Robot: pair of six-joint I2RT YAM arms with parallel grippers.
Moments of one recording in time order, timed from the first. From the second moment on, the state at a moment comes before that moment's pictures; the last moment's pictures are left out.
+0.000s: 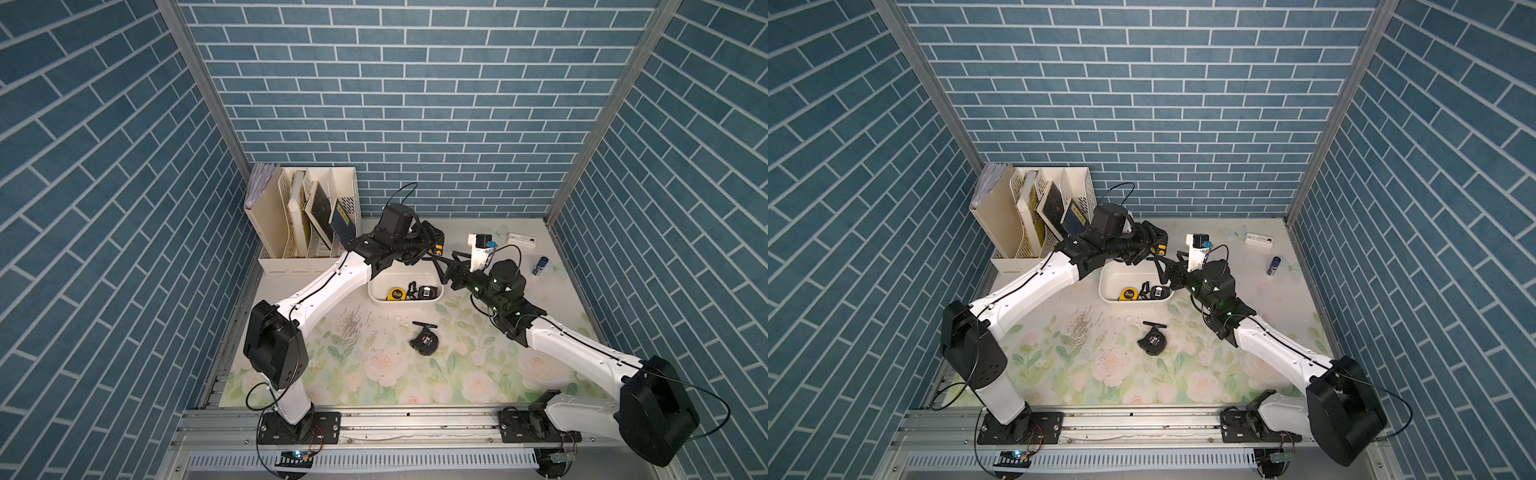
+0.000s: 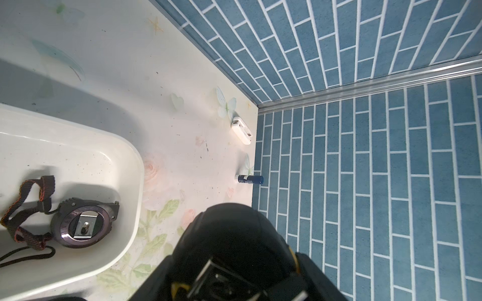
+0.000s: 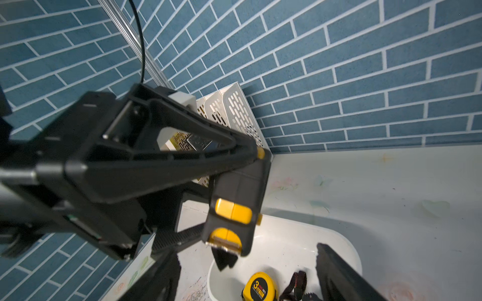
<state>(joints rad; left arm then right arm) -0.65 1.73 1.60 -0.38 0.23 -1.18 0.63 1.26 0.74 0.45 -0.11 0.46</state>
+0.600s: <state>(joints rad) -0.65 1.69 1.56 -0.35 0.23 -1.18 0.63 1.43 0.81 0.58 -0.11 0.46</state>
